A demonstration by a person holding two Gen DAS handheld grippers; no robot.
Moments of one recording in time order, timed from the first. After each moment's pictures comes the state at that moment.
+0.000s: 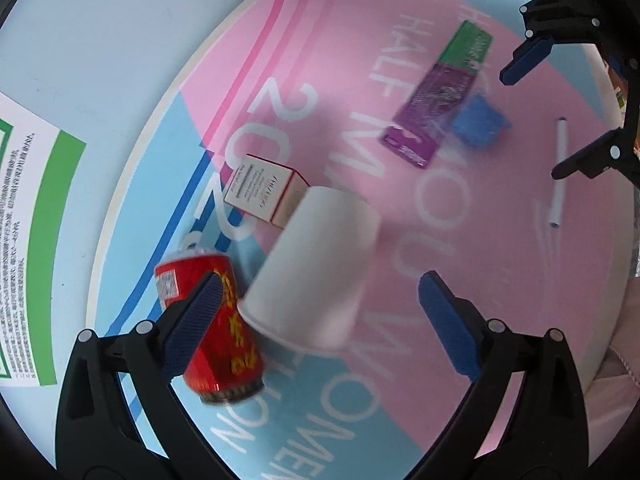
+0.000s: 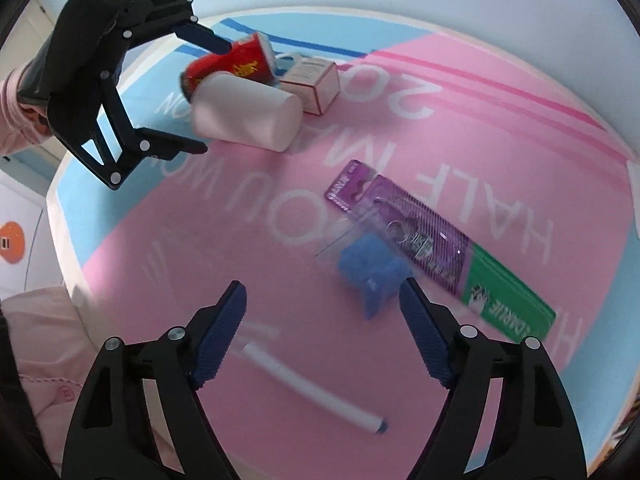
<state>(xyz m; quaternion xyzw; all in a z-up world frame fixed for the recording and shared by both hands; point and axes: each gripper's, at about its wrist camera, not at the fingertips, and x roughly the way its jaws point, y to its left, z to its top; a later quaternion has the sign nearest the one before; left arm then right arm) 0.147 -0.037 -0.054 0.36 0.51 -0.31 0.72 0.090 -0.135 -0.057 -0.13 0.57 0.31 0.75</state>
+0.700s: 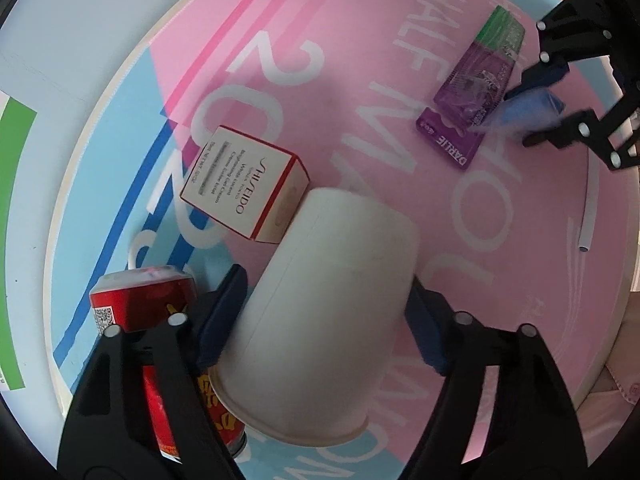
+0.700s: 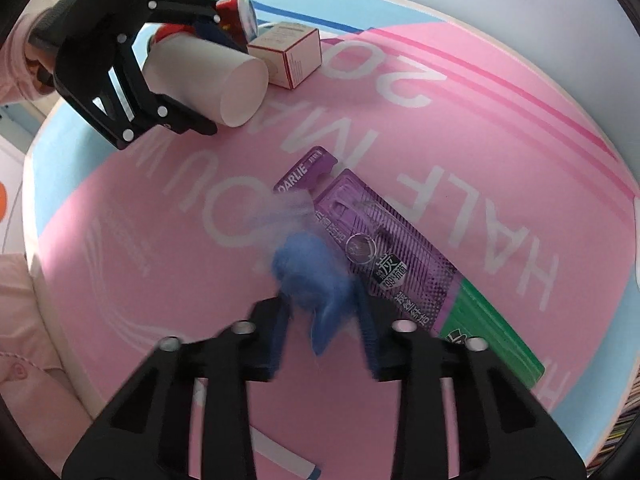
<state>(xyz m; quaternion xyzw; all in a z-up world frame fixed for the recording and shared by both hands) 0.188 -0.039 -0.103 0.32 0.57 -0.32 0.69 0.115 -0.136 -0.092 -0.20 0.55 0.31 0.75</state>
